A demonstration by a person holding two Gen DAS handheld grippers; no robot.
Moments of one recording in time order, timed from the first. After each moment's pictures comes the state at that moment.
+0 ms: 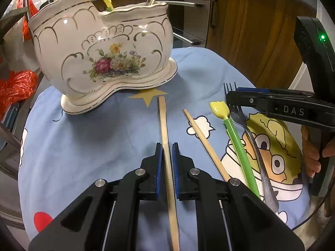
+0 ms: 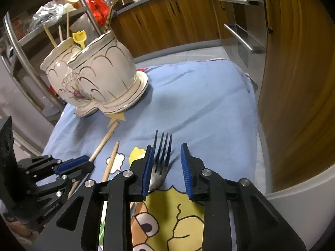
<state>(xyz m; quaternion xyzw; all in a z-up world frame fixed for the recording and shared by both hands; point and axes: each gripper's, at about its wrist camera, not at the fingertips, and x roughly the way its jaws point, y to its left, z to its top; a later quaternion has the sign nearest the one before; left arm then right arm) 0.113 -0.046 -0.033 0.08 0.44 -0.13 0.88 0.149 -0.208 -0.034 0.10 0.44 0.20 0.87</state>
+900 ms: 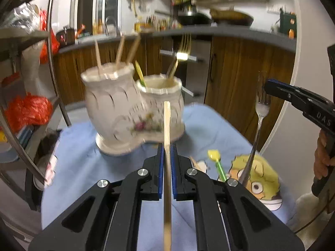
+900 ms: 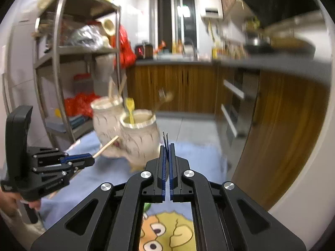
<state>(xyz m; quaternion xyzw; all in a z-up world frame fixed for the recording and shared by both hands) 0.074 -0.012 0.033 0.04 0.27 -0.14 0.95 0.045 -0.196 0.082 -0.03 0.17 0.17 0.97</state>
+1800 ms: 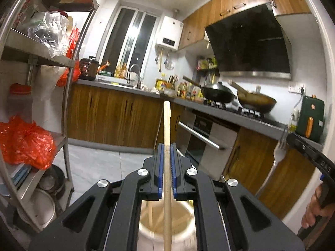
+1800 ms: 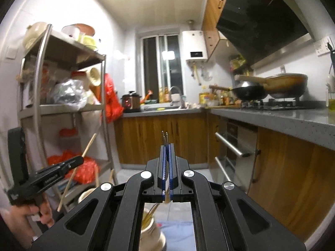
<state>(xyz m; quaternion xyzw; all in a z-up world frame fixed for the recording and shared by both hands) 0.182 0.069 0.132 -0.10 0.08 -0.11 0.99 0.135 -0.175 0.167 0.04 0.04 0.11 0.99</state>
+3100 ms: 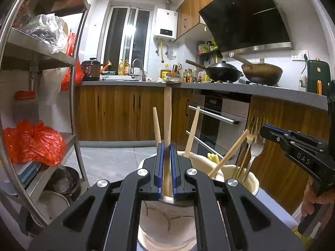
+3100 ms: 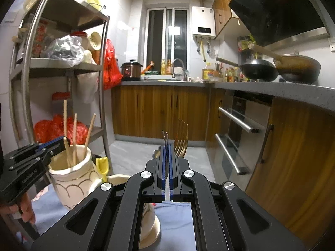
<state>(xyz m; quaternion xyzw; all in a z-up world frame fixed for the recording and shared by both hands) 0.177 0.057 0.067 -0.02 0.11 -0.08 0.99 0.182 -0.133 0.088 -0.02 0.13 0.12 0.98</state>
